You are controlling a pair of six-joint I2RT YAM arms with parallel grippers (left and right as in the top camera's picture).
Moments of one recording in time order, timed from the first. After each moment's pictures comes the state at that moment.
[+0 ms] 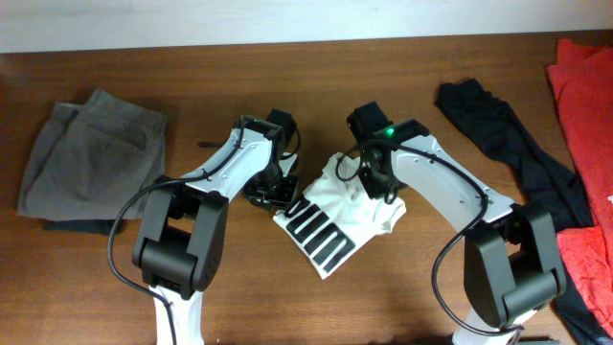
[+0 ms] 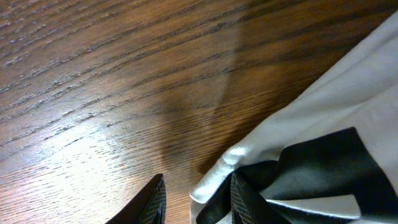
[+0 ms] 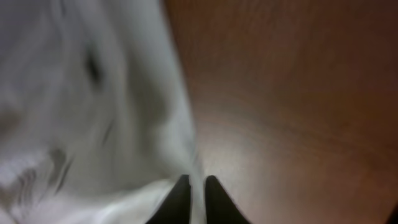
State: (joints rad) left arm -0.42 2.12 1.52 -1.09 0.15 -0.12; right arm 0.39 1.85 1.36 -0.96 0.24 0.03
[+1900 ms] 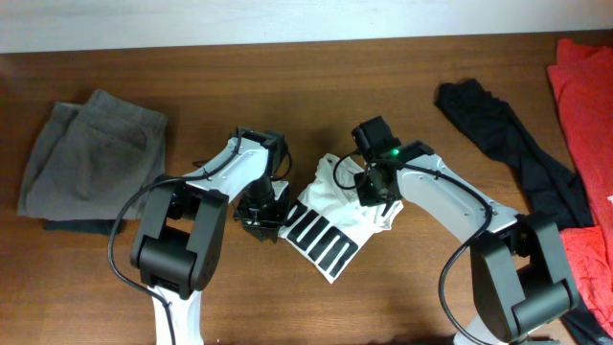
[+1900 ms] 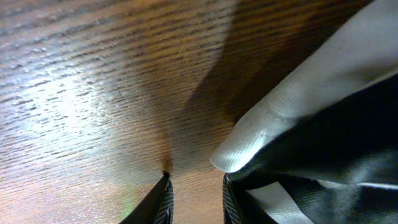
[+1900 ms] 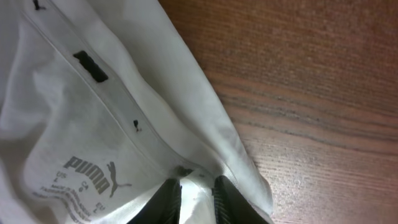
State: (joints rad) left arm -0.40 2.12 1.41 -1.22 0.21 -0.12; right arm 0.39 1.79 1.17 -0.77 0.09 0.21
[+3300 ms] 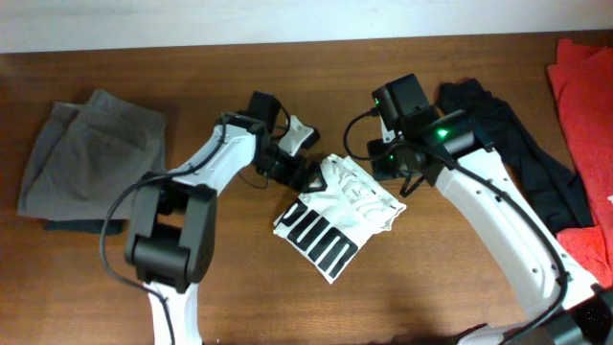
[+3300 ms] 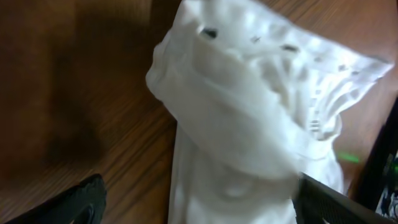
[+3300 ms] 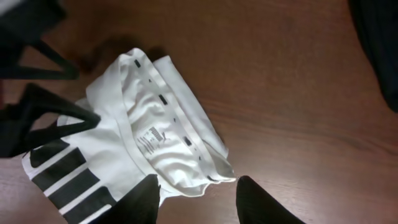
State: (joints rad) left arm -0.34 2.14 1.51 -0.79 0.66 0.22; right arm 0.39 1.57 1.50 -1.12 0.11 0.21
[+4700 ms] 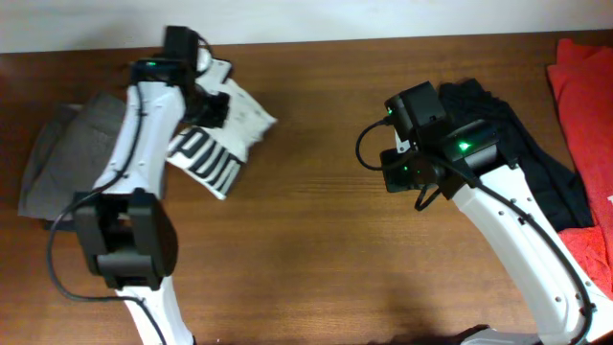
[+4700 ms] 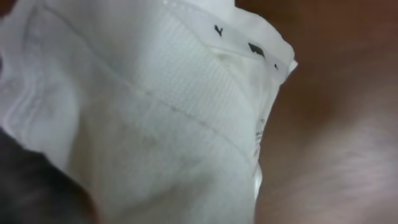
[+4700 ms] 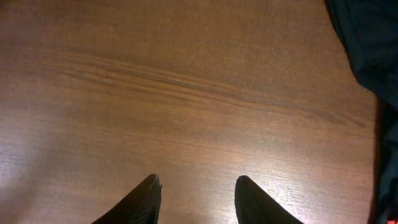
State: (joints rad) left arm -0.06 2.10 1.92 -1.05 0.13 0.19; right arm 0.39 1.49 1.50 -1.23 0.14 0.21
